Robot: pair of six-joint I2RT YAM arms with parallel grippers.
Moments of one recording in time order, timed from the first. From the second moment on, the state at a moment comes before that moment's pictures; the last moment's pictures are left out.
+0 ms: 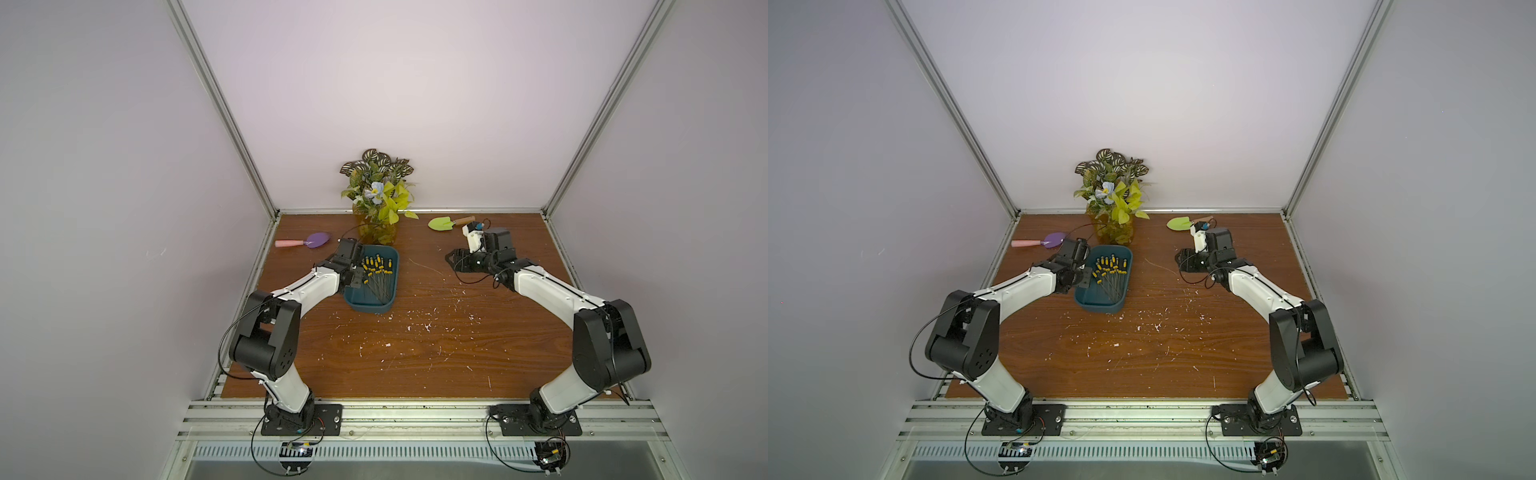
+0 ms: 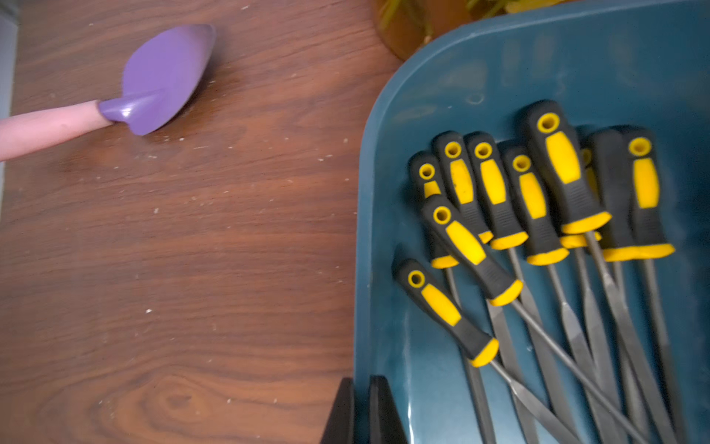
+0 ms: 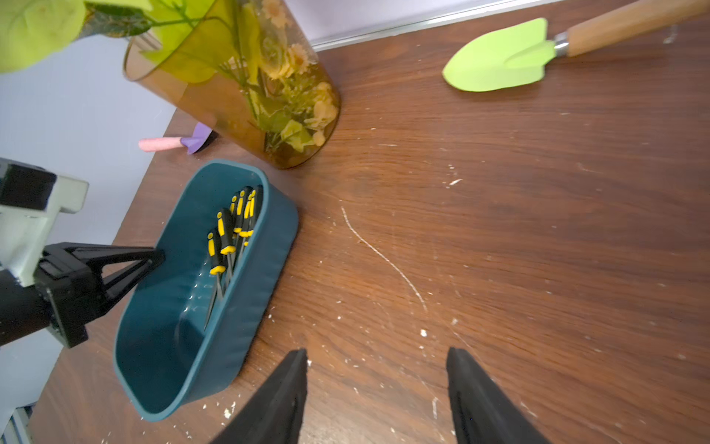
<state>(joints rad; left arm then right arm) -0.30 1.68 1.05 -0.36 -0.28 -0.11 0.35 1.62 1.09 -0.13 -0.26 0.33</state>
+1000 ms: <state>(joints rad) 0.03 1.35 0.95 -0.31 -0.01 -0.22 0.76 2.35 2.14 -0.43 -0.19 0.10</state>
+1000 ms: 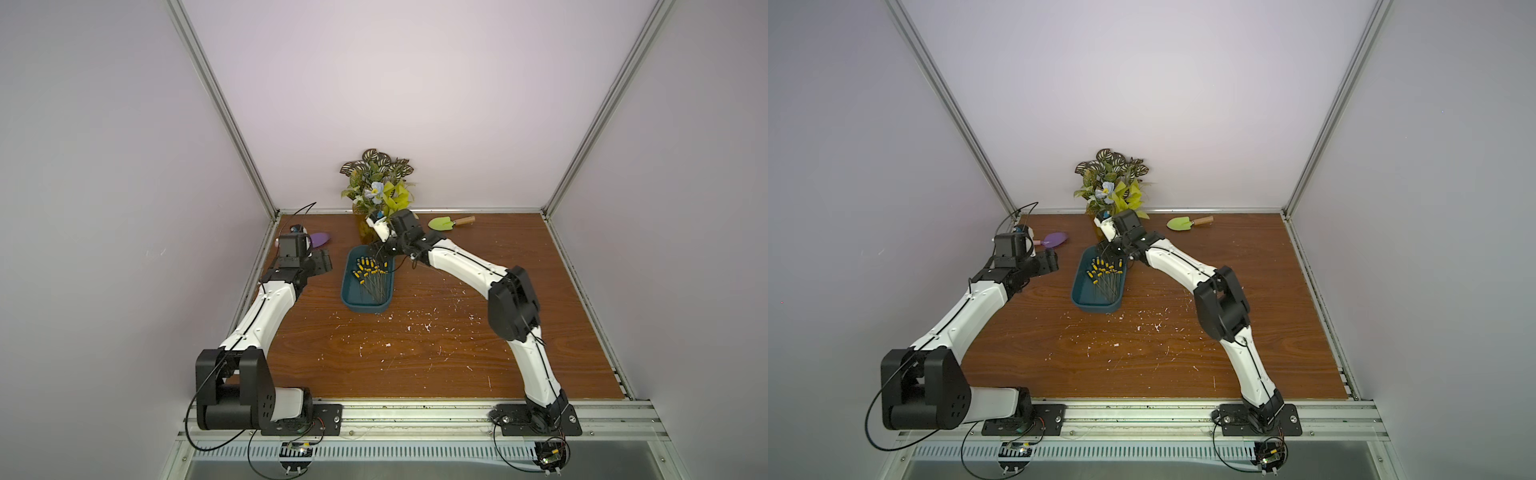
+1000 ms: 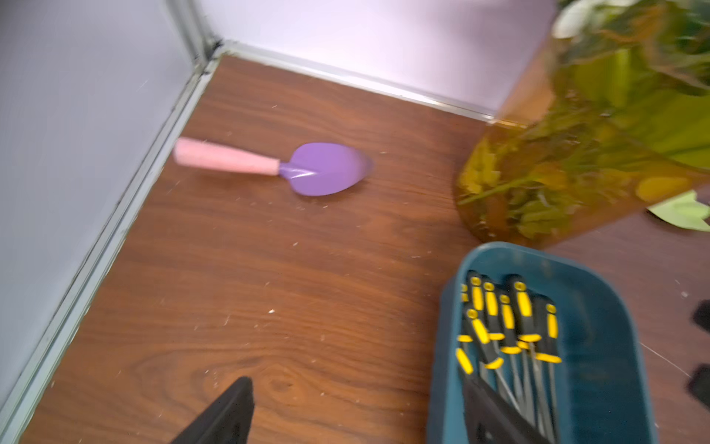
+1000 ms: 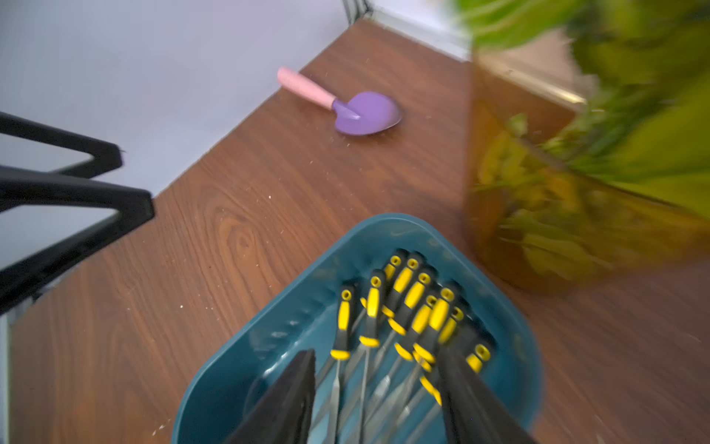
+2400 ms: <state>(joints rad) 0.03 1.43 1.06 -0.28 0.26 -0.20 0.81 2.41 2.20 -0.45 -0.11 0.18</state>
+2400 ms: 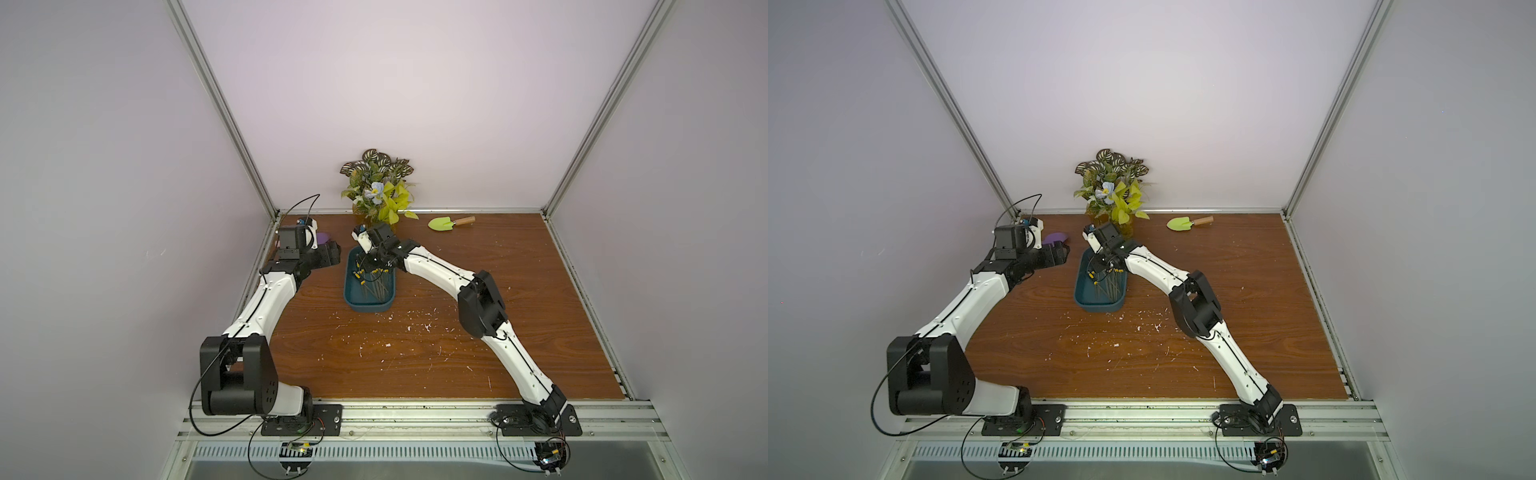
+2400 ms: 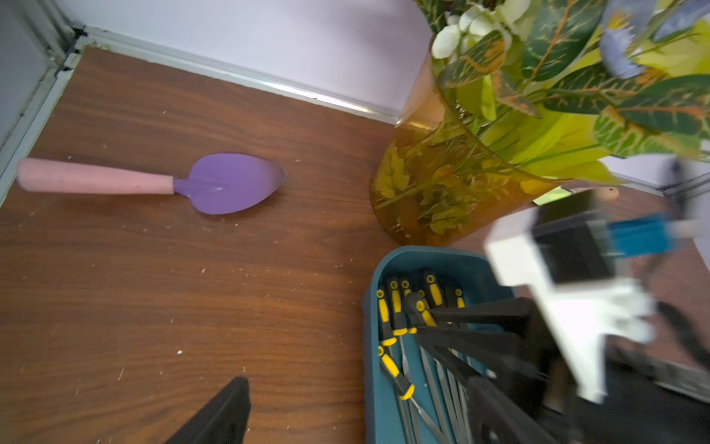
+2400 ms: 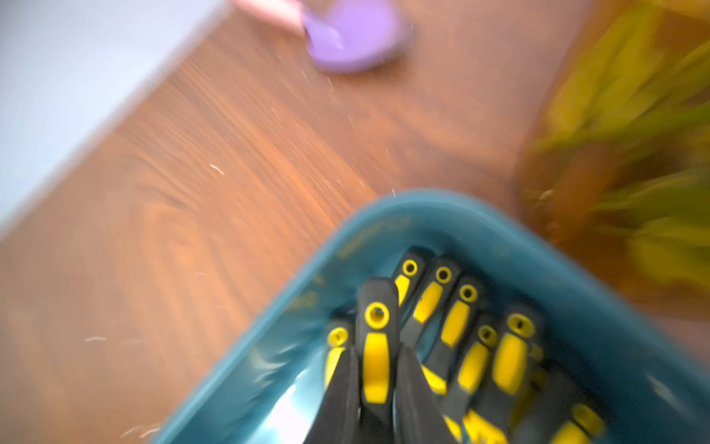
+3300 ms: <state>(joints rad) -0.02 1.54 1.05 -0.31 0.31 -0.19 0.68 2.03 1.39 -0.08 0.09 0.53</state>
